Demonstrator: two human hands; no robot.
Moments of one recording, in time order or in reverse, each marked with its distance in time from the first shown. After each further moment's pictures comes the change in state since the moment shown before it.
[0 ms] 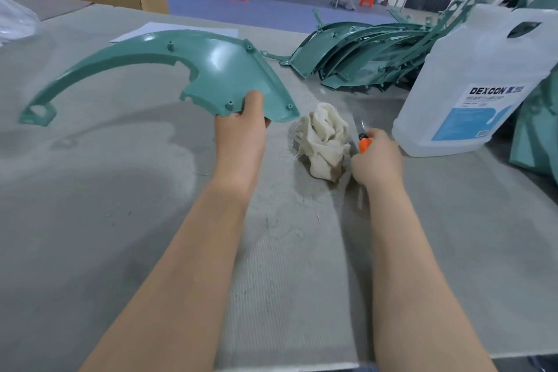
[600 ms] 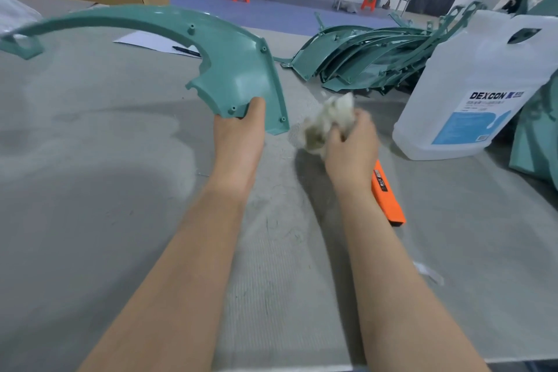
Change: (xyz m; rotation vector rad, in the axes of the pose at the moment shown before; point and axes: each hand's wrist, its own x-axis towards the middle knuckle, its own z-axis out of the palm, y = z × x) left_hand 0.003 0.000 -0.003 0.082 0.019 0.018; right_hand -0.016 -0.033 0.024 0.301 0.282 -0.260
